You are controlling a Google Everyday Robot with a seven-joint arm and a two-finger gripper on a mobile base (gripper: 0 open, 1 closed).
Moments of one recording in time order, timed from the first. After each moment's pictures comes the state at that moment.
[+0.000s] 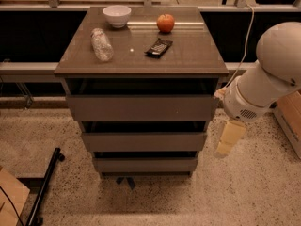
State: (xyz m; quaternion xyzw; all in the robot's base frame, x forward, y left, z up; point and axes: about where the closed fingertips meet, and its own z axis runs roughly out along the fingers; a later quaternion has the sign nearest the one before) arm 0.483 -0.191 0.808 -0.62 0.77 0.02 0.16
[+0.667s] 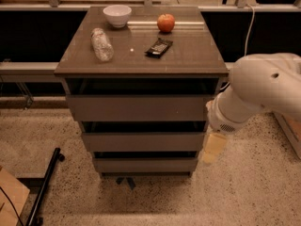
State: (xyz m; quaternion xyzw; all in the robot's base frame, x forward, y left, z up) arm 0.493 -0.176 0.753 -0.60 0.79 0.00 0.15
